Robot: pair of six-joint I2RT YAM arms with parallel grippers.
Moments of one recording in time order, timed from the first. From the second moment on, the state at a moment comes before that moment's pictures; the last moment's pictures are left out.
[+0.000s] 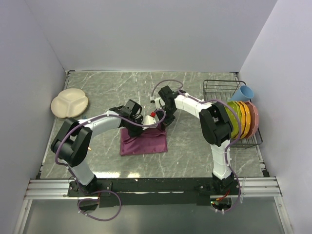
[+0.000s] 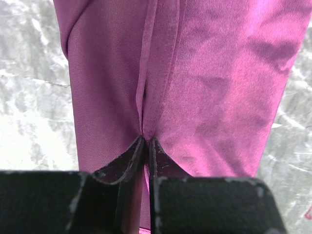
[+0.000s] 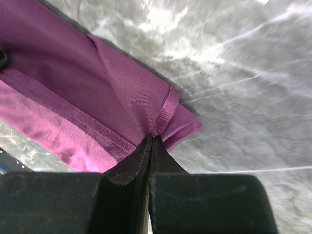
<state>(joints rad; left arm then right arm) -0.57 1.69 1.03 -0.50 0.38 0.73 0.55 2.08 1.56 -0.81 -0.35 -0.07</state>
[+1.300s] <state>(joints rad) -0.30 1.78 0.91 0.07 0.89 -0.52 0.56 2.04 1.45 -0.74 -0.40 0.12</state>
